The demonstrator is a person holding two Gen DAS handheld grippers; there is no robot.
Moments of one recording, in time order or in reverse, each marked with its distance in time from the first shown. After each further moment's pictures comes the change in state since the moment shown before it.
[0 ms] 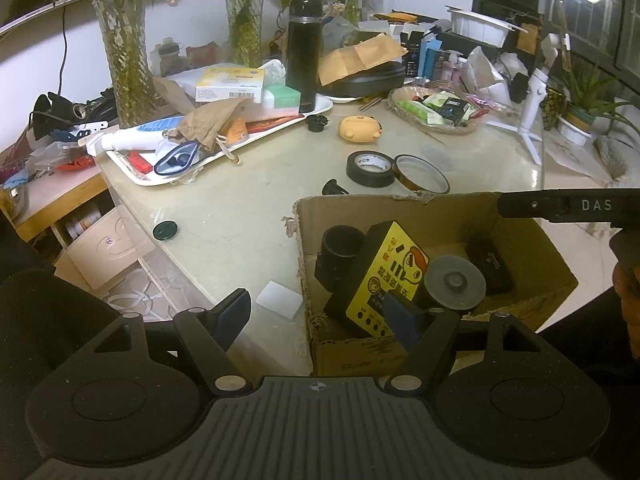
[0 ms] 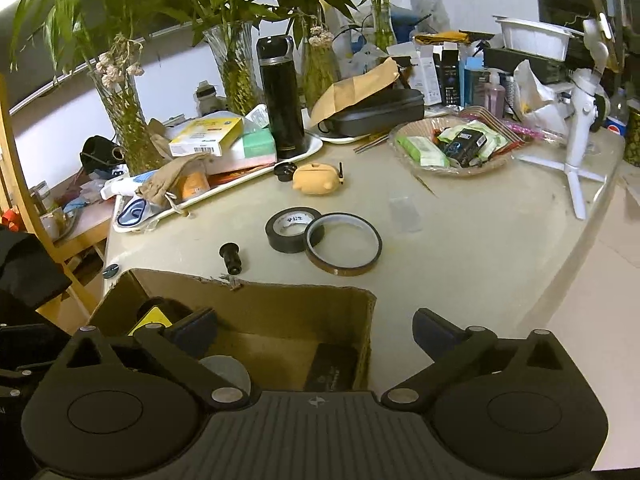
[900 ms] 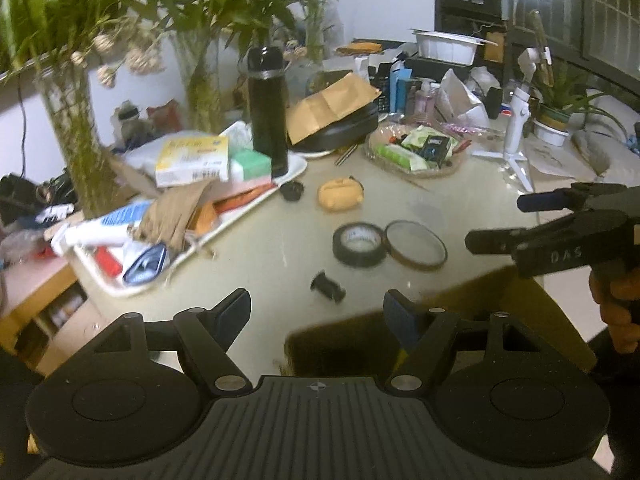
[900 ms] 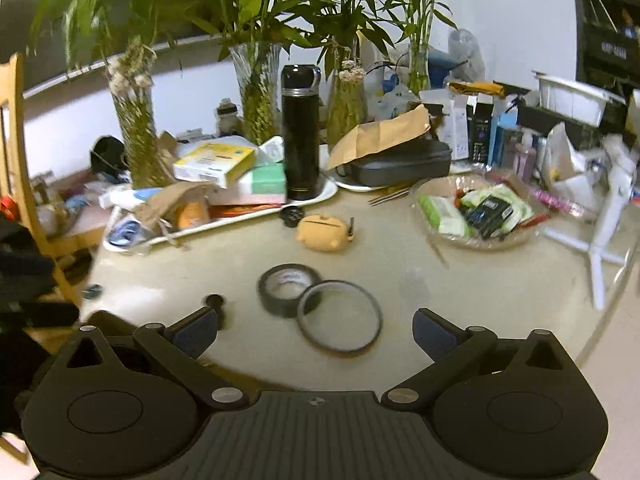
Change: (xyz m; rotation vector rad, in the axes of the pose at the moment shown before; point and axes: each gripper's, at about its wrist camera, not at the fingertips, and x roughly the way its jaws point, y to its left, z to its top) left arm 0.038 -0.006 0.071 0.140 -0.114 -0.051; right arm 0.046 -0.009 0.046 -0.154 -0.084 0.015
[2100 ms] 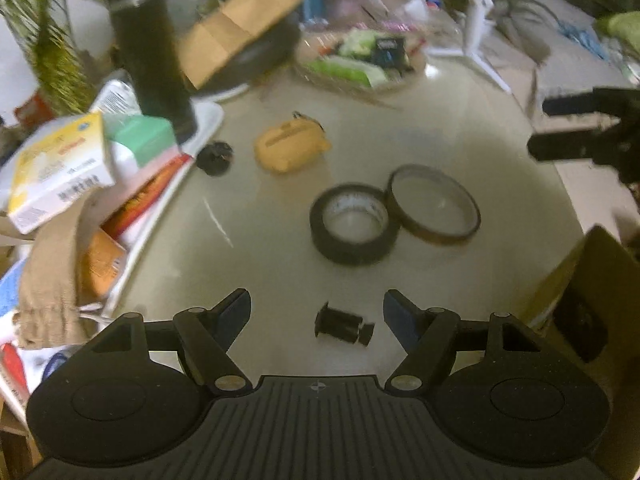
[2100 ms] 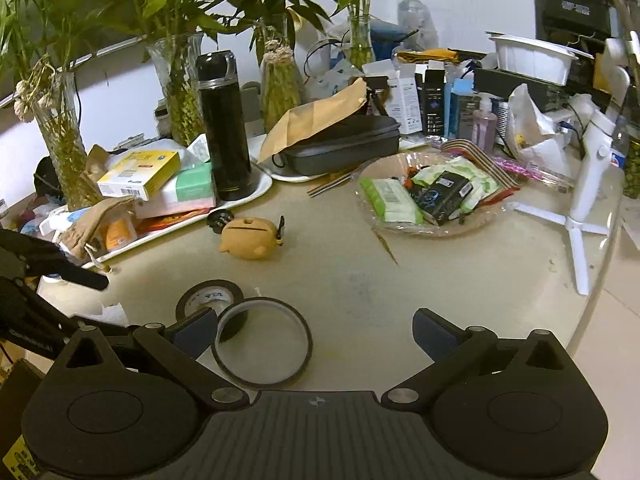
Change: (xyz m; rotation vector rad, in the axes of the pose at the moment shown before) left arm 0.152 0.024 0.037 0.283 0.280 -0.261; right arm 0.040 -0.057 0.013 0.130 0.039 -0.080
